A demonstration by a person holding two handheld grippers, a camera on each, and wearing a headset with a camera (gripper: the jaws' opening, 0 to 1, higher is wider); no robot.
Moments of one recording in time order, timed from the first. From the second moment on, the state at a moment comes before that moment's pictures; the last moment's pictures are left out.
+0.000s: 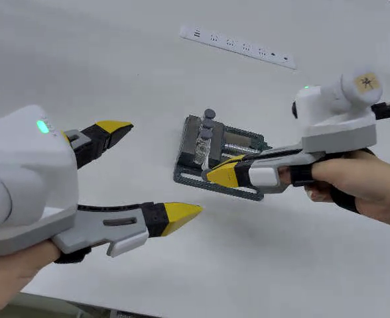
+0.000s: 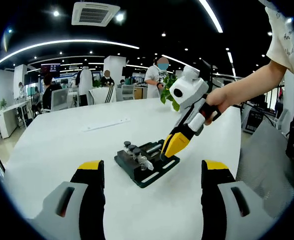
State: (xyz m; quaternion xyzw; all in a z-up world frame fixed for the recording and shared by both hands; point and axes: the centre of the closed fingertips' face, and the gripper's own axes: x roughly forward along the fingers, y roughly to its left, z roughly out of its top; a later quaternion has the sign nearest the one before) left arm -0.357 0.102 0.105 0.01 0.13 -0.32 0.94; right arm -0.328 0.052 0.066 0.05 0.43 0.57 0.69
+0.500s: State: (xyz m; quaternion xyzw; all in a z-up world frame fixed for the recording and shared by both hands) left arm -0.349 0.079 0.155 -0.01 0.06 -0.37 0.93; right arm -0.336 0.056 0.146 0.42 0.44 0.52 0.60
